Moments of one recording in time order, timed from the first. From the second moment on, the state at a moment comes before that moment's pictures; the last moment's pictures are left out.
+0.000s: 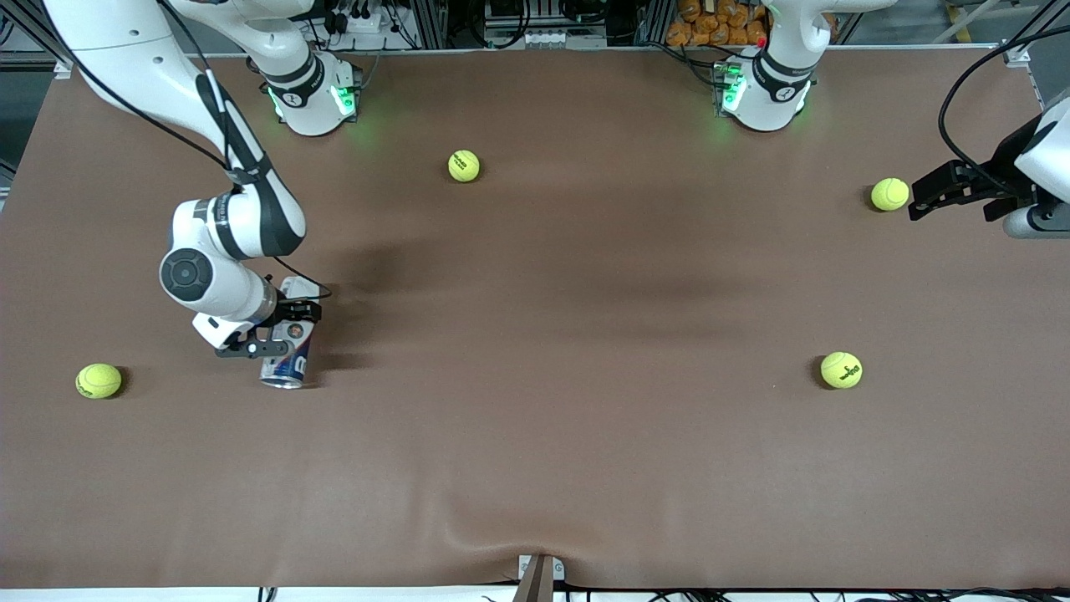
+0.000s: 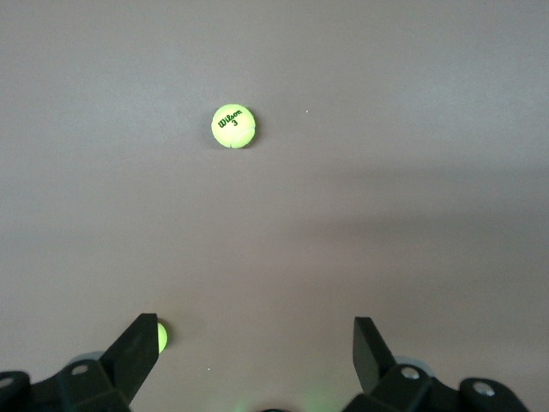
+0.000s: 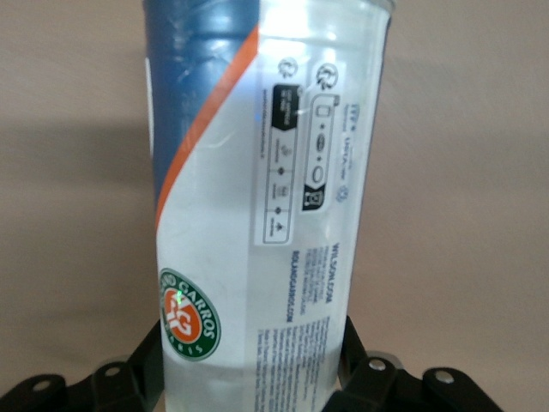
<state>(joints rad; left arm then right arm) -0.04 -0.02 0.00 -1.61 -0.01 1.54 -0.01 0.10 0.39 0.03 -2.10 -0.07 2.38 0.10</state>
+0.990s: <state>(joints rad) -0.03 -0.02 0.00 -1.61 -0.01 1.53 -0.01 0.70 0.39 0.05 -1.88 -0.33 2.32 -0.03</state>
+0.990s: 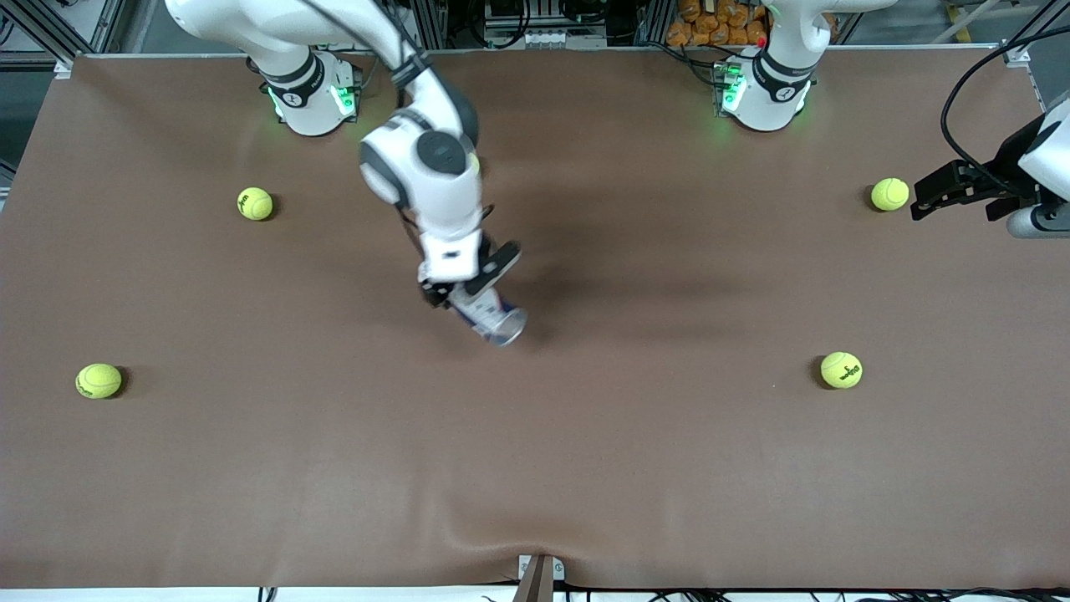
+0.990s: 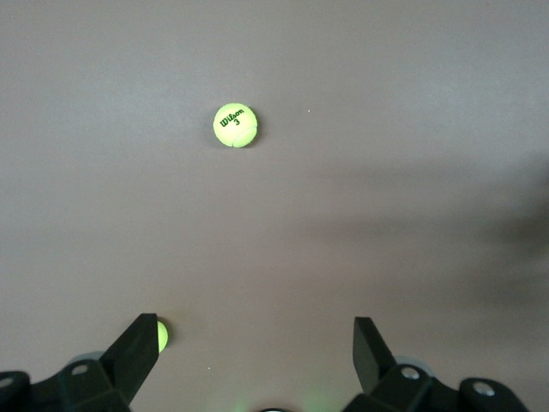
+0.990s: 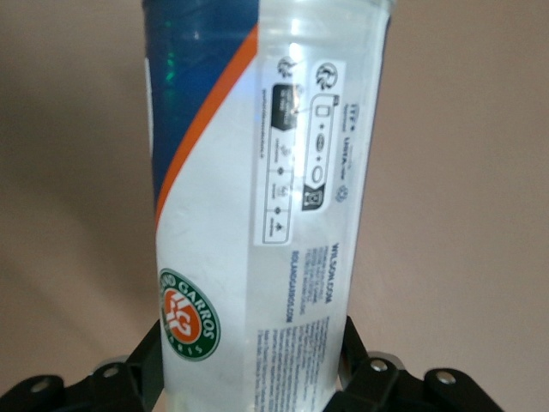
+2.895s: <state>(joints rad) -0.01 0.09 0.00 -1.63 -0.23 1.51 -0.01 0.54 0.30 -0.01 -1.41 -0.34 1.71 -0.37</state>
